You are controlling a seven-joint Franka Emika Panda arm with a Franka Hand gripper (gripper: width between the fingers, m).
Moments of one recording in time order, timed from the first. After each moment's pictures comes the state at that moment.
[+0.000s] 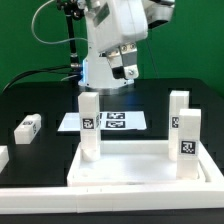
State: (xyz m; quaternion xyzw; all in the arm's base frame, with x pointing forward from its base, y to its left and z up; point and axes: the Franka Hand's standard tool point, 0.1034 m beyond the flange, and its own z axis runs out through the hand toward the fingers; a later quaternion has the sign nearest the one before) arm 0.595 0.014 0.172 -0.80 0.59 -0.03 0.13
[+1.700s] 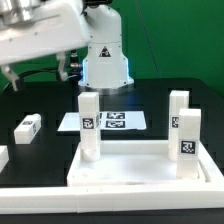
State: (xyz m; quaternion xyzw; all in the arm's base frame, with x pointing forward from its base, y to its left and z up) arm 0.504 -0.145 0.126 -0.99 0.09 -0.01 0.10
